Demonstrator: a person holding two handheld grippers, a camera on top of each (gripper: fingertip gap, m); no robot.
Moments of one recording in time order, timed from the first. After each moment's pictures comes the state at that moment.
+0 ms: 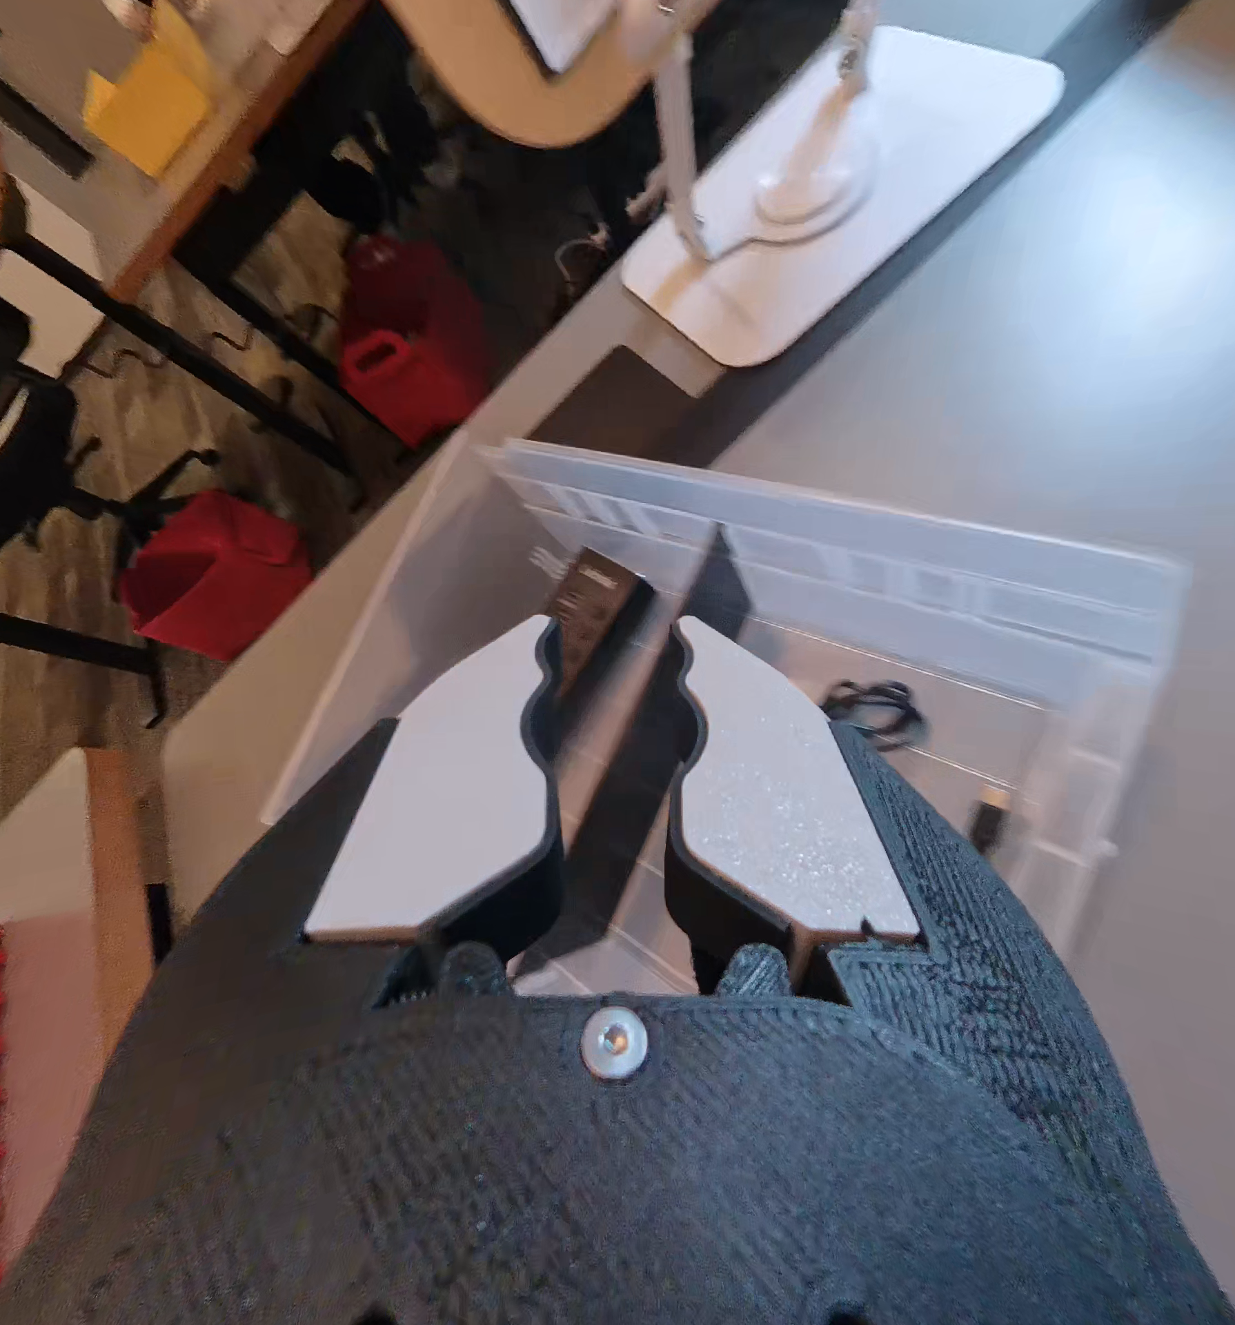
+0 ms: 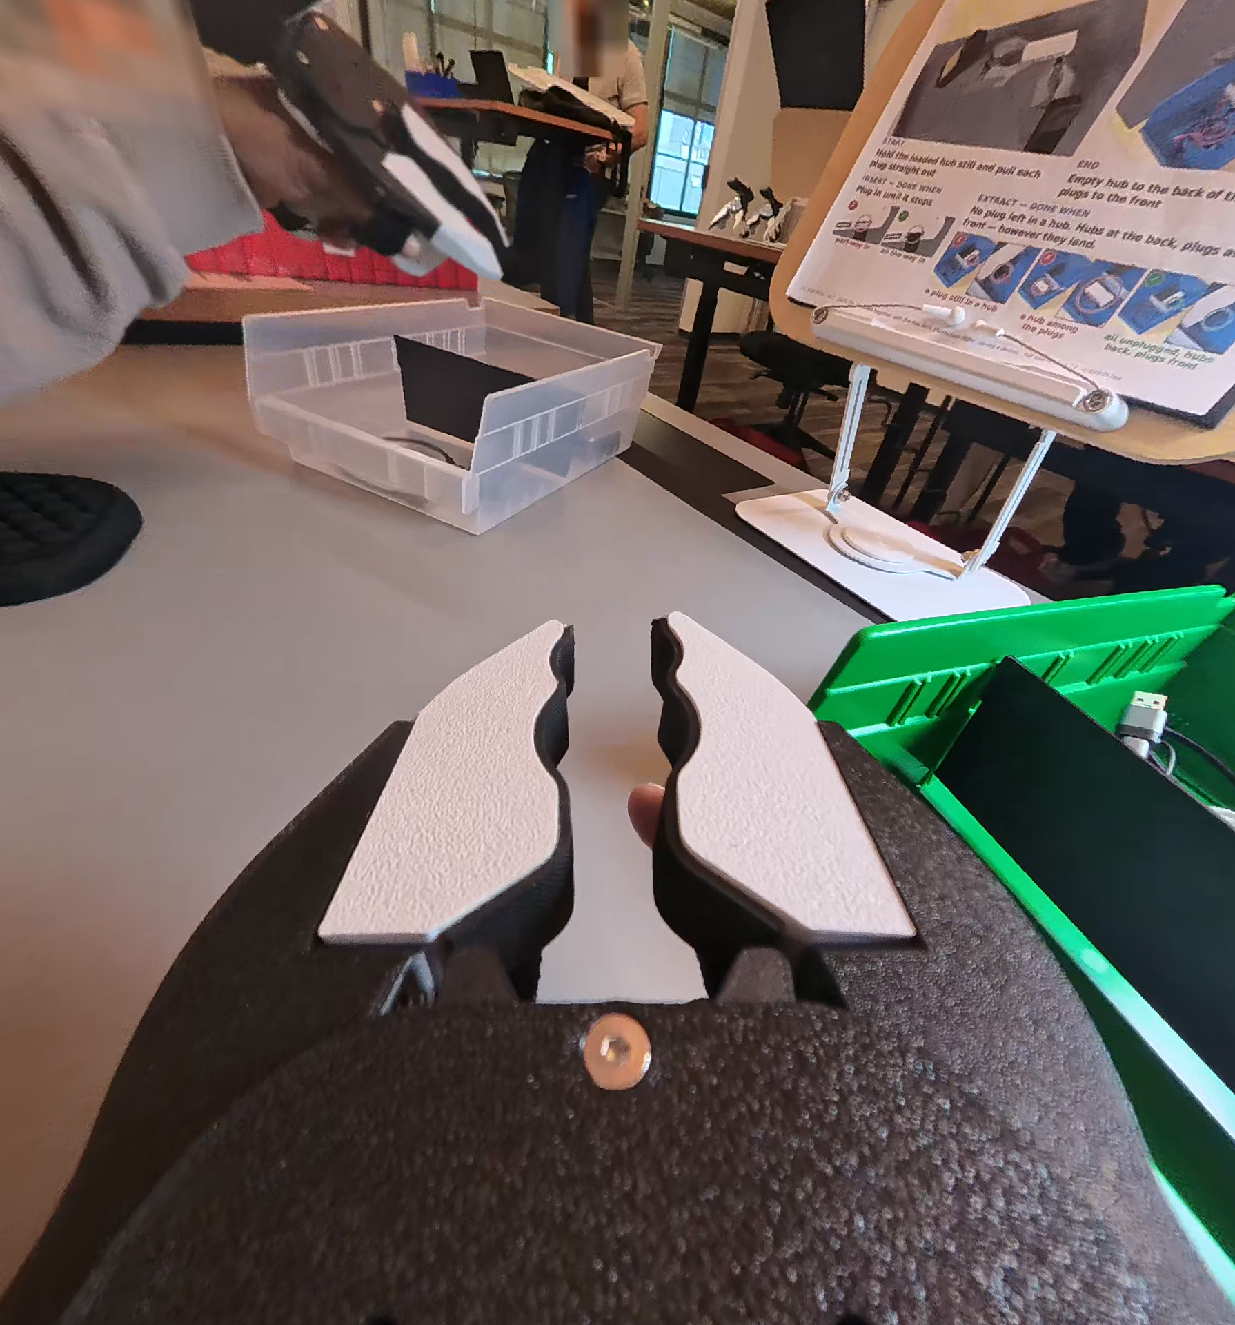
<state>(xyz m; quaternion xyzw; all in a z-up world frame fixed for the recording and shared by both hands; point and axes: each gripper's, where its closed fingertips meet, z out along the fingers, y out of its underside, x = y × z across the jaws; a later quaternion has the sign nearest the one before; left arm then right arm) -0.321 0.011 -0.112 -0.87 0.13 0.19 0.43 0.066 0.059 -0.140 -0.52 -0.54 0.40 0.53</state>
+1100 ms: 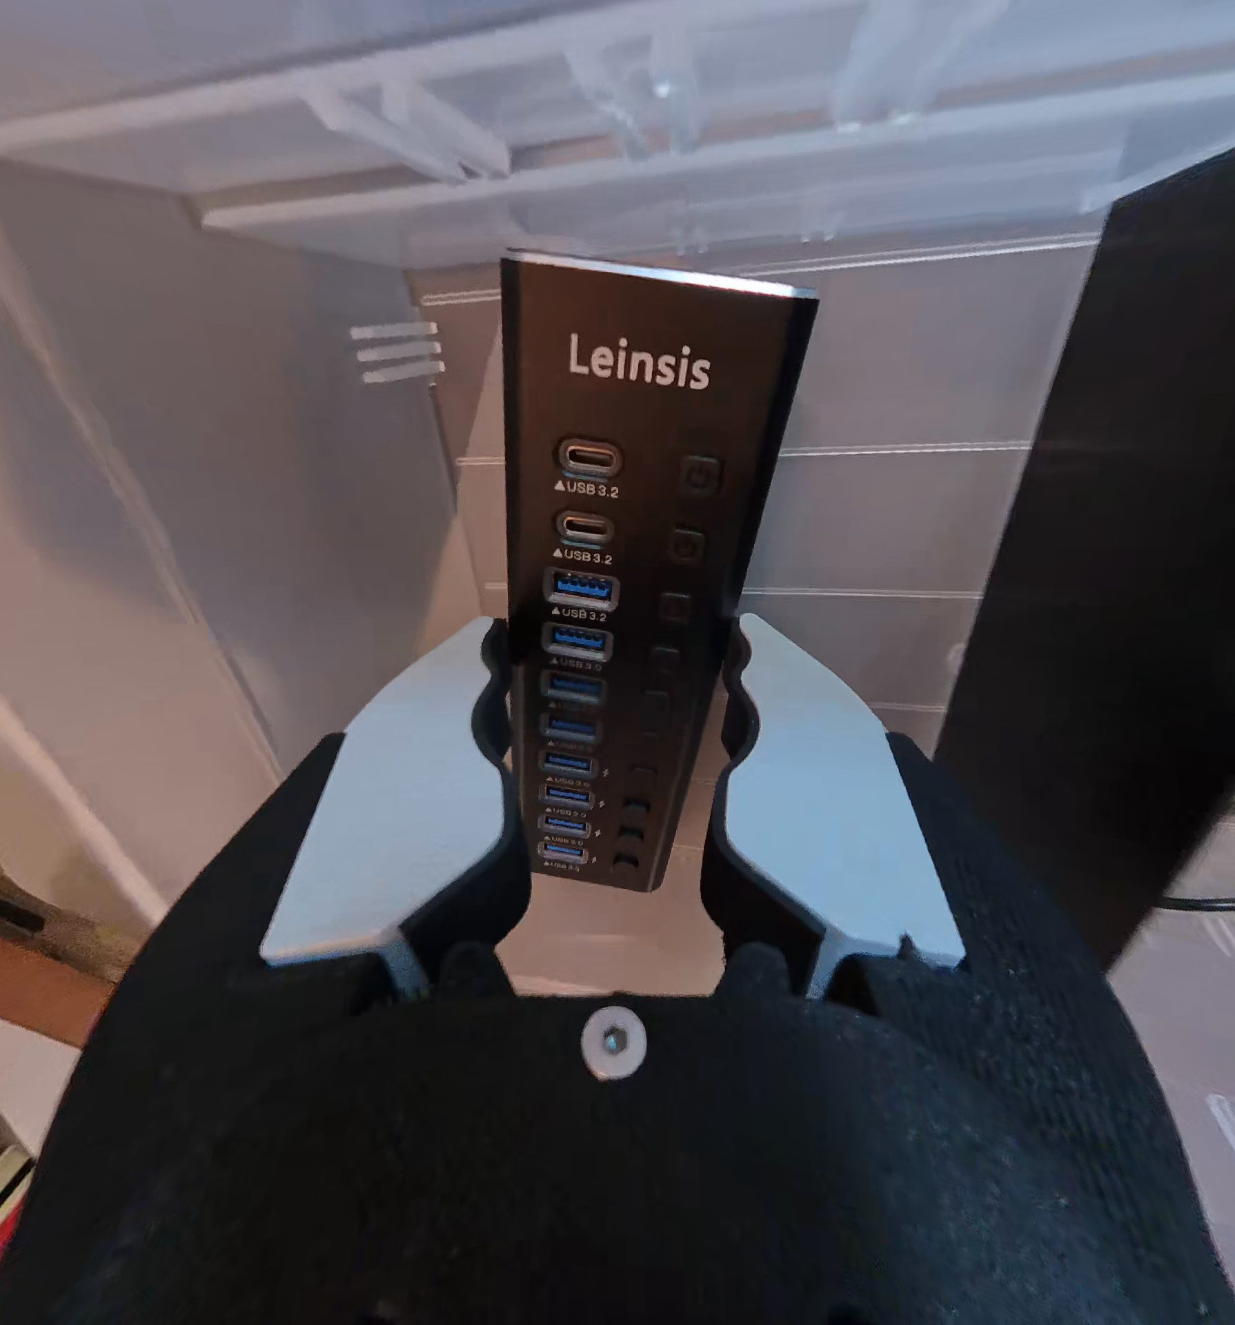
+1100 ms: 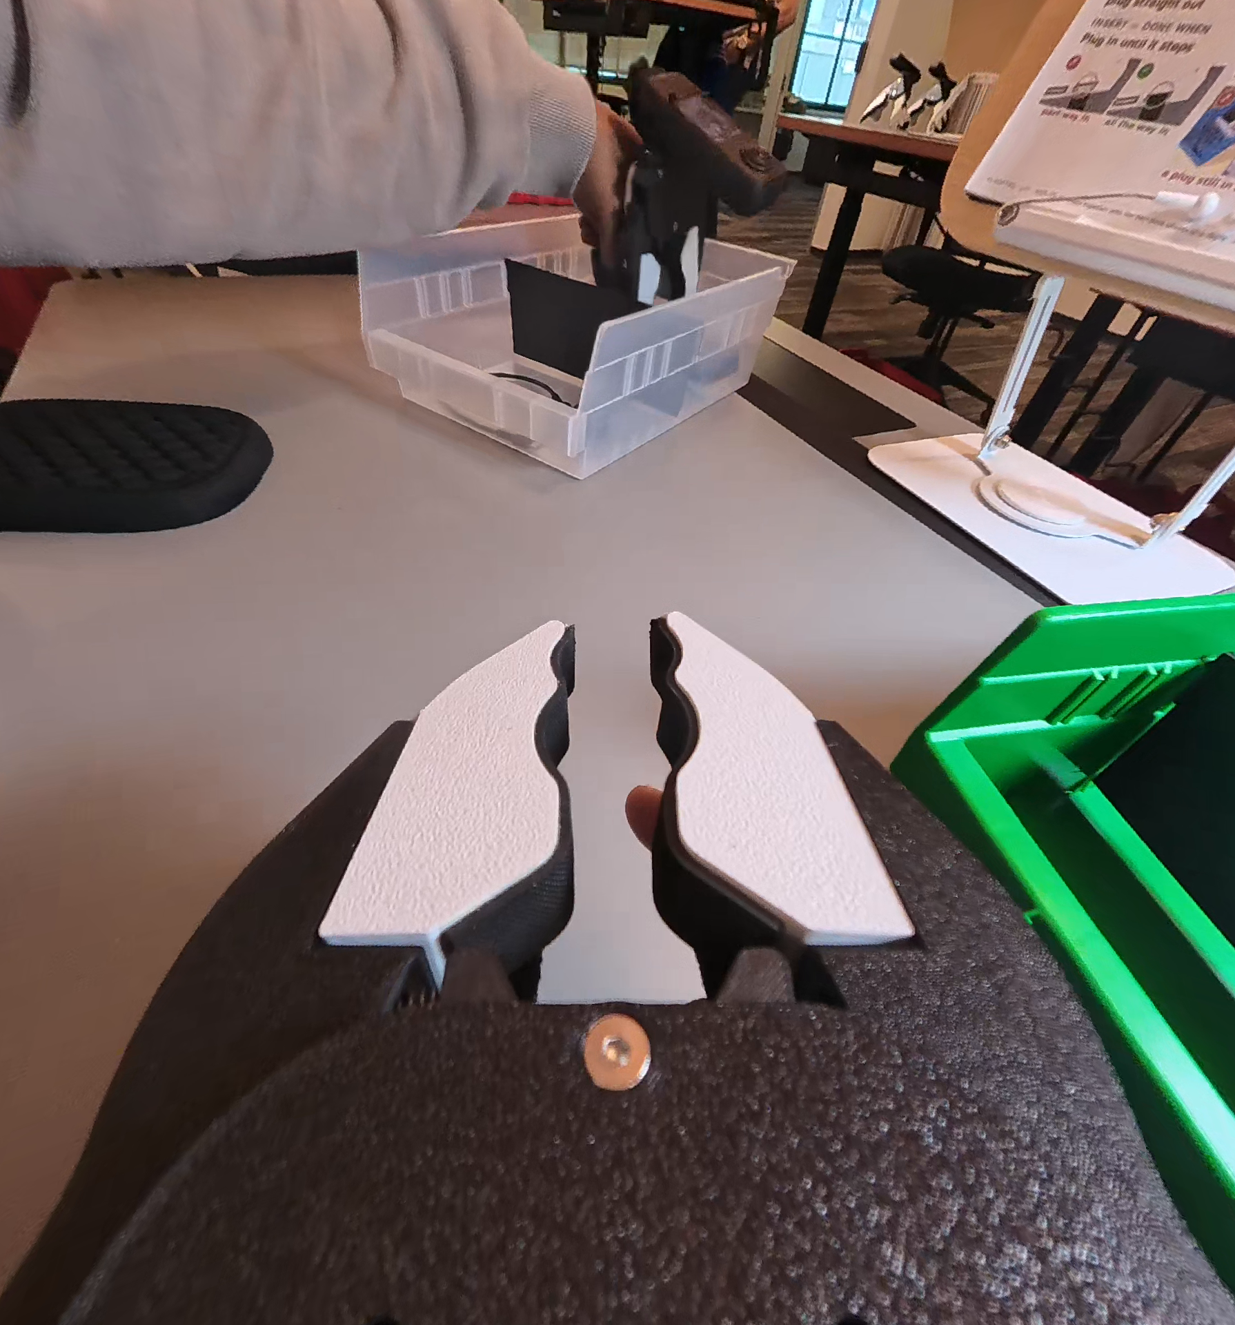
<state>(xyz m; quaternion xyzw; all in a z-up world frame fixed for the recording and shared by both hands) -0.416 0.042 -0.253 -0.95 0.30 0.09 0.04 0.059 0.029 -0.162 -0.51 -0.59 0.43 0.45</state>
